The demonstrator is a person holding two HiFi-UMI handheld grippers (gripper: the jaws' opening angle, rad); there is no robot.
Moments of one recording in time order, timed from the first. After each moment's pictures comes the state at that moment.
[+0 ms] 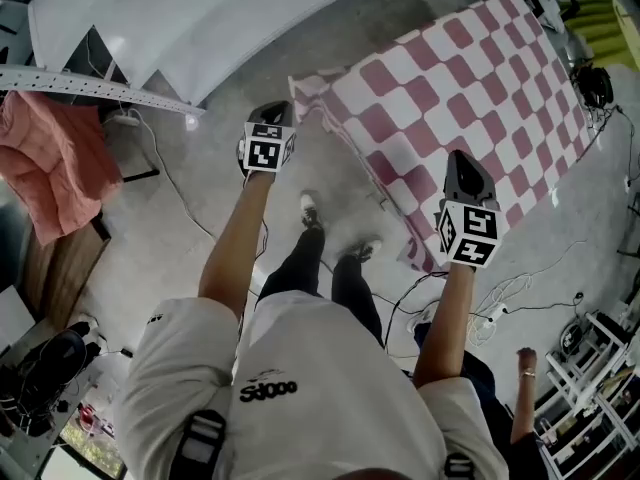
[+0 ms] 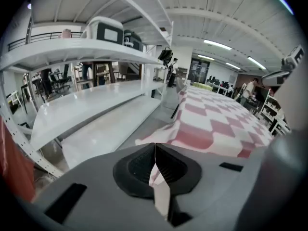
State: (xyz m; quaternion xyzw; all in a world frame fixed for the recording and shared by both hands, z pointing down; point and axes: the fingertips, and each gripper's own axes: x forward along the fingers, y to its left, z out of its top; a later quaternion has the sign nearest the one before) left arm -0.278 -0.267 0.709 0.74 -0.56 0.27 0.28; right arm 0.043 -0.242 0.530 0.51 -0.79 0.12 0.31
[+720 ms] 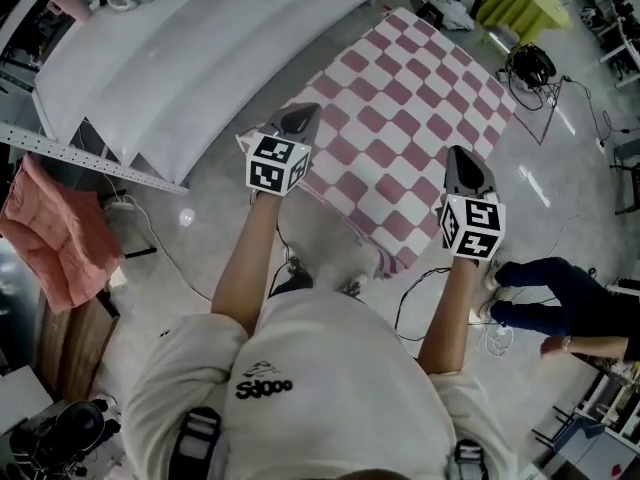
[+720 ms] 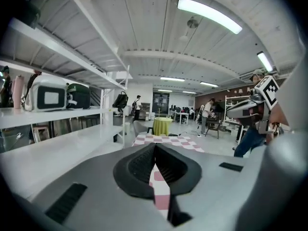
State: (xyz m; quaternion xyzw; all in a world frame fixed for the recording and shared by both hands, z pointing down) left arm -0.018 -0.266 0.426 0.89 -0.42 0.12 0.09; right arm 0.220 -0.180 0.367 0.62 -0.76 0.05 0.20
